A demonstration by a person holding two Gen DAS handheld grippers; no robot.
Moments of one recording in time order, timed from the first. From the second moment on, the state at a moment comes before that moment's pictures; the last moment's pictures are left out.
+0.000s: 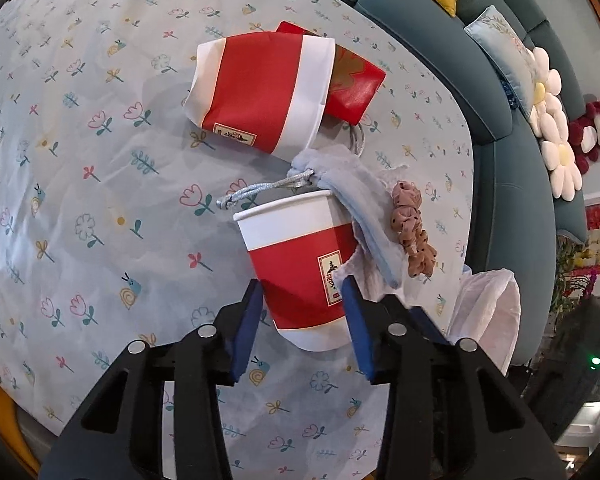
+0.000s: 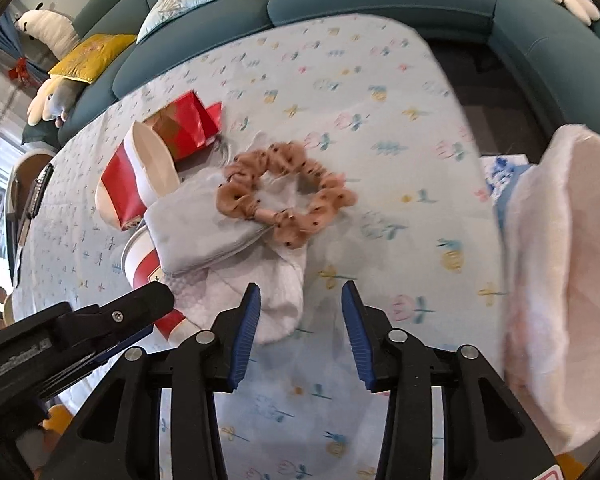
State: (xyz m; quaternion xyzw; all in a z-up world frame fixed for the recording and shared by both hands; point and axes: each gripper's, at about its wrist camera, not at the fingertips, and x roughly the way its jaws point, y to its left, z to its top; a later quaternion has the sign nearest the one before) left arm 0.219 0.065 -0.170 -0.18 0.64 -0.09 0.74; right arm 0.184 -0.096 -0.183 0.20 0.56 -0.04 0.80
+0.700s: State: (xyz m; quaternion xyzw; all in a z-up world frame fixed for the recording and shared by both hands) left arm 0.227 0.023 -0.196 -0.20 0.65 -0.07 0.73; right arm 0.142 -0.124 -0.188 0.21 0.57 -0.05 0.79
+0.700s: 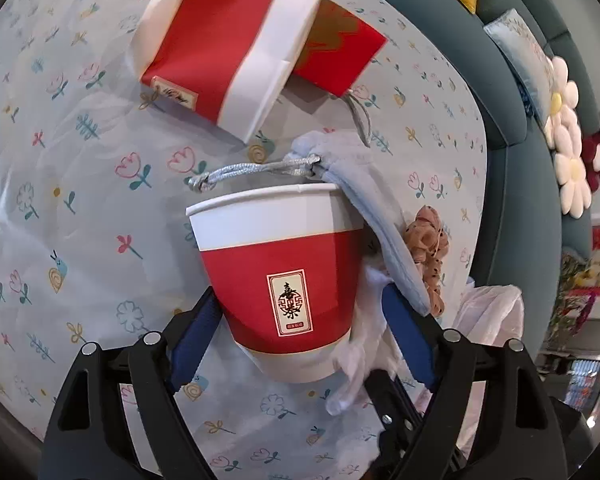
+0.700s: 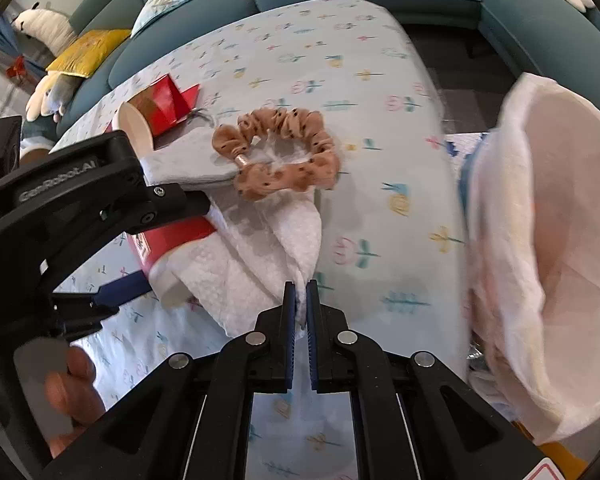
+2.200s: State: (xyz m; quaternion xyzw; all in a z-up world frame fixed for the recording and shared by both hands) left arm 0.209 0.057 -0.153 -0.03 0.60 -0.21 0.77; right arm 0.083 -0.154 -0.104 0.23 0.50 -0.08 0.83
